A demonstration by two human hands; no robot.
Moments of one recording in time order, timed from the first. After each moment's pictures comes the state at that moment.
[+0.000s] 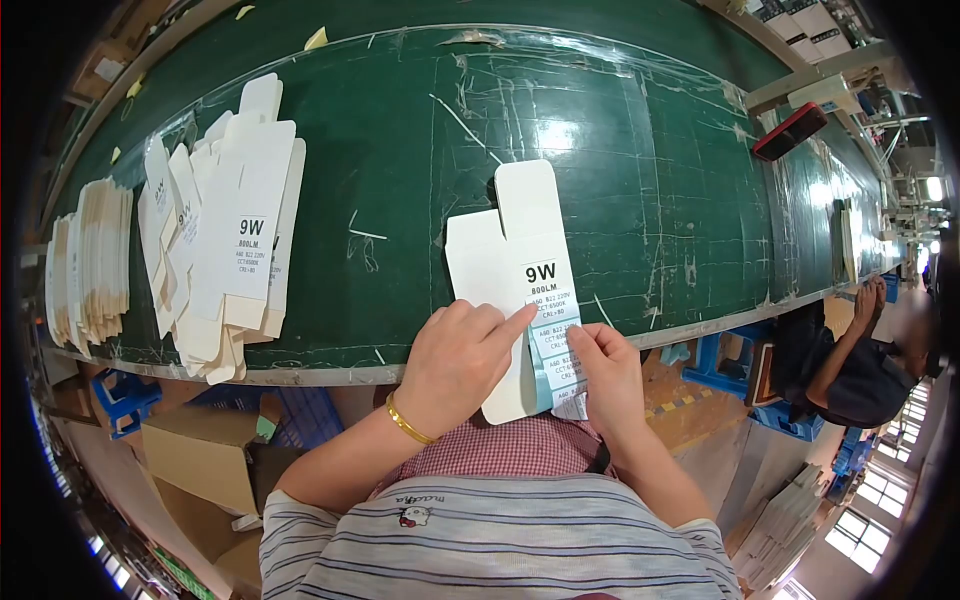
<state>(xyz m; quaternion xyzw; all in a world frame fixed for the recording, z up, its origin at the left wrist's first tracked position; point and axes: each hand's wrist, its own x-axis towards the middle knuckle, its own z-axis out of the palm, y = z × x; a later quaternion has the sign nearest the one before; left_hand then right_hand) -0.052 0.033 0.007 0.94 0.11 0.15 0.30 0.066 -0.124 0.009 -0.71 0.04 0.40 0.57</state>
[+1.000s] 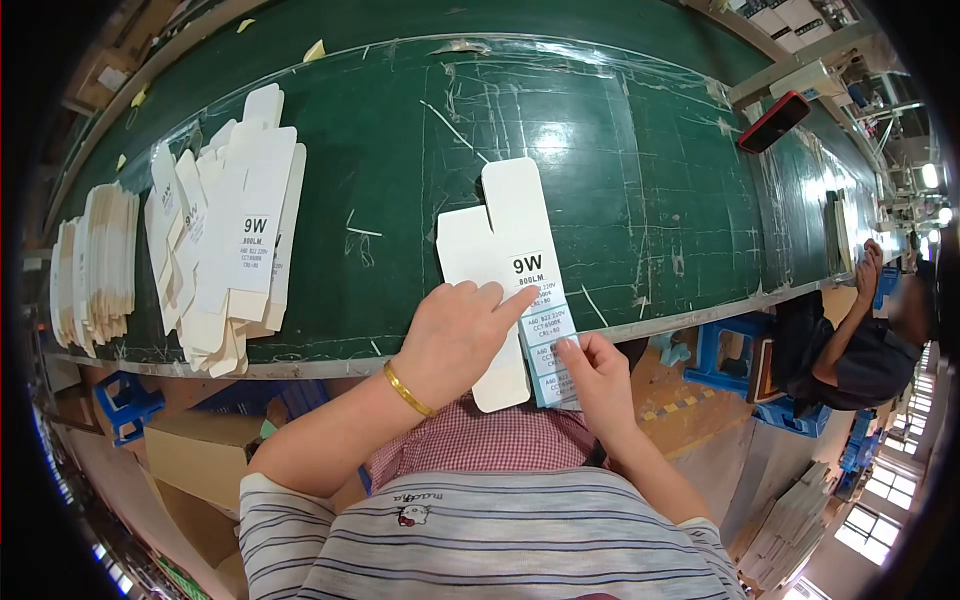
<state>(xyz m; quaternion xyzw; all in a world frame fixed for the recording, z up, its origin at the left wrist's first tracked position) -0.035 0.040 0.011 0.97 0.05 0.12 0.20 0.058 -0.159 -0.005 -0.75 -0.07 0.40 0.53</state>
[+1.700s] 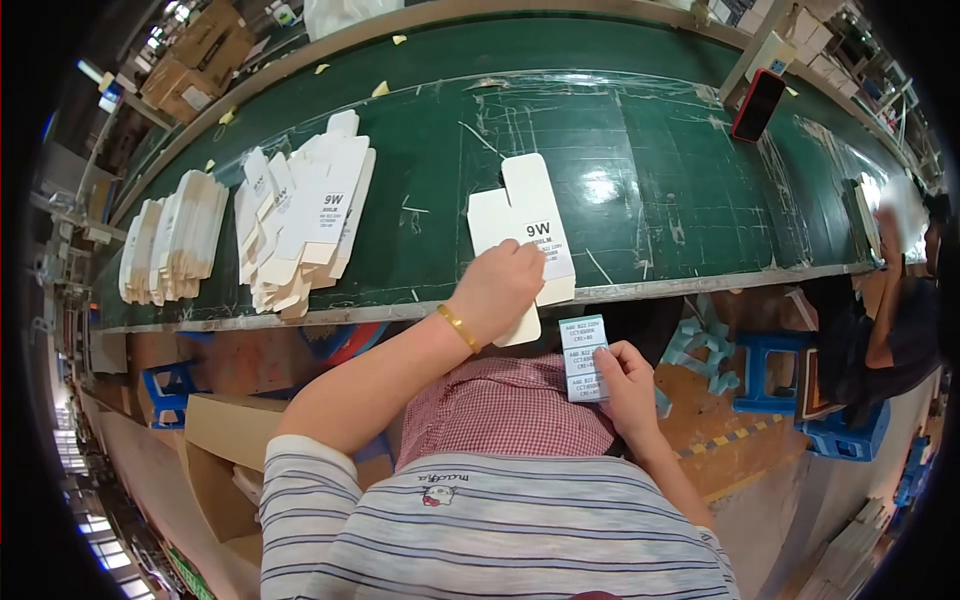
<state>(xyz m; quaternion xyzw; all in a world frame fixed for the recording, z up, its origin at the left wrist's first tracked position) -0.032 0.005 0.010 0.99 0.00 0.12 0.04 0.028 -0.242 -0.025 -0.64 -0.09 0.38 0.66</state>
